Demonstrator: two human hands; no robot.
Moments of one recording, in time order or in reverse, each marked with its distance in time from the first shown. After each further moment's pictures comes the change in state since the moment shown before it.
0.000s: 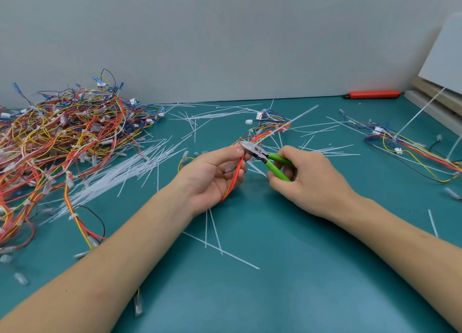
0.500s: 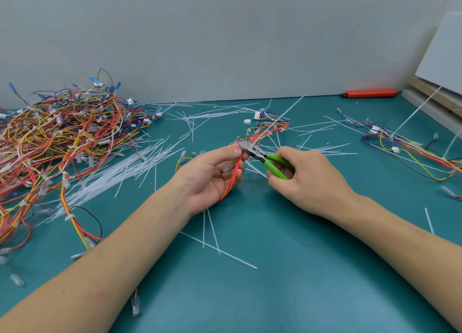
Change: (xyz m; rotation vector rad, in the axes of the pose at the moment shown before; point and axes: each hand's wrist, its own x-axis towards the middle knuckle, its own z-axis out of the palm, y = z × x) left_hand 0.001 0.000 -0.001 0.004 -0.005 -0.004; right_hand 0.000 0.000 0.000 -0.051 0.017 0.024
